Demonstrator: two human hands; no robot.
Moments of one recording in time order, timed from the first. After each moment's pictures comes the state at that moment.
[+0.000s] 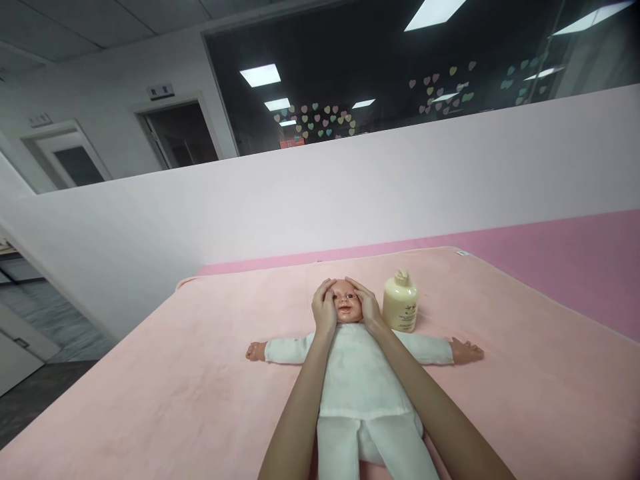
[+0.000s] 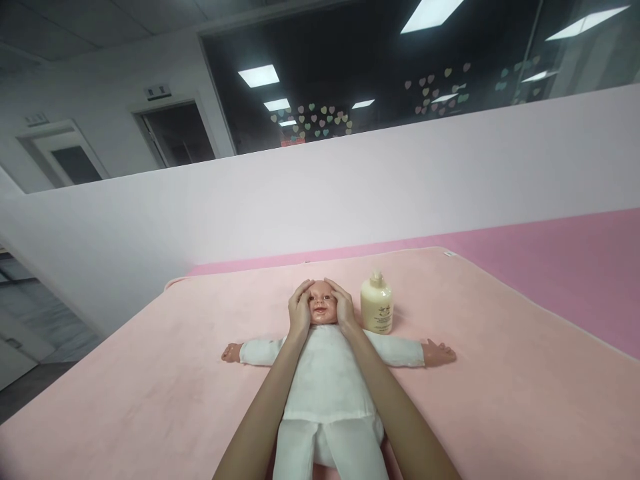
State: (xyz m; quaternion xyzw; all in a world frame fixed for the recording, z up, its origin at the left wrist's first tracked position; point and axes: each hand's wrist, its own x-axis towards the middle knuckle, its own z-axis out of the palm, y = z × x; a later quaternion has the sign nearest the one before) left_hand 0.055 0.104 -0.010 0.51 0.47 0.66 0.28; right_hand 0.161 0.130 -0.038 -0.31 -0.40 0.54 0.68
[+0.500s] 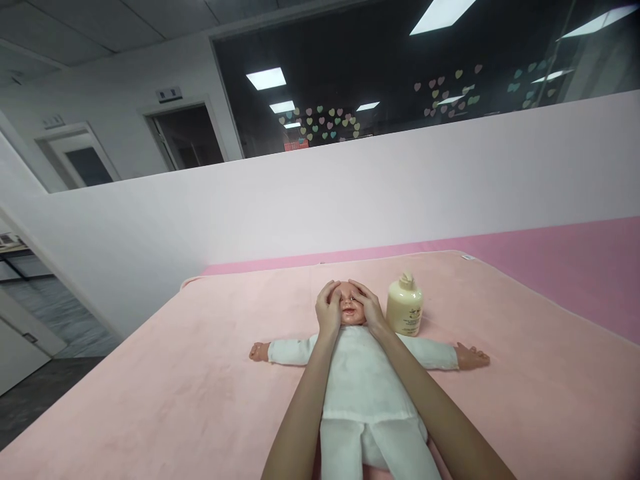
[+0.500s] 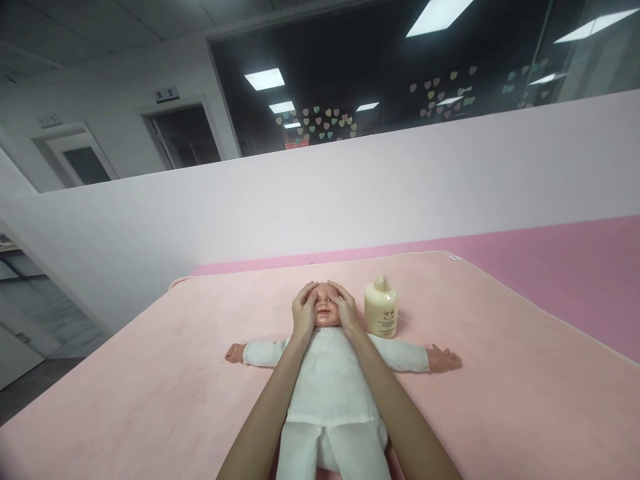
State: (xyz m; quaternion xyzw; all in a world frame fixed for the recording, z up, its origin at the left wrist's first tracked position) left_hand 0.055 0.102 -0.010 0.52 0.46 0.66 0.28; right_hand 0.161 0.123 -0.033 -0.32 -0.41 0.53 0.67
